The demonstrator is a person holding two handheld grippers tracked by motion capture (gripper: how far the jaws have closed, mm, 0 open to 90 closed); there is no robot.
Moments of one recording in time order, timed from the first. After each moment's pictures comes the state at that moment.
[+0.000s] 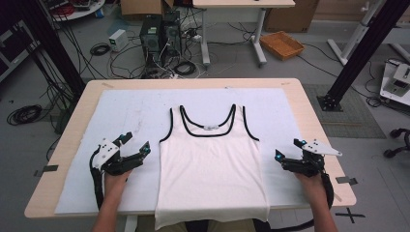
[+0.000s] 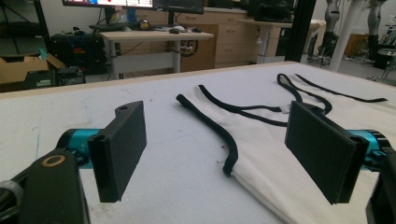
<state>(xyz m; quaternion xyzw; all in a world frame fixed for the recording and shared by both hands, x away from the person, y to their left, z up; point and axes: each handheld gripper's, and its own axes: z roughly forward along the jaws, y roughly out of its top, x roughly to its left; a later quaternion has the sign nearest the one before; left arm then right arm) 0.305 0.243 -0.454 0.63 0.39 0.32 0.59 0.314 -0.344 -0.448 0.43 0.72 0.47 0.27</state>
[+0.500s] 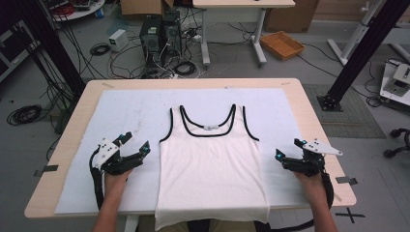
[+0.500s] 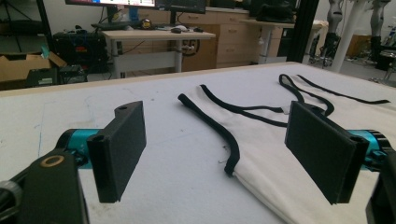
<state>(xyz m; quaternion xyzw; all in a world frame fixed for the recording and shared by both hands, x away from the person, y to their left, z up) 0.306 0.243 -0.454 0.63 0.39 0.32 0.59 0.316 -0.345 -0.448 0.44 0.72 0.46 0.27</state>
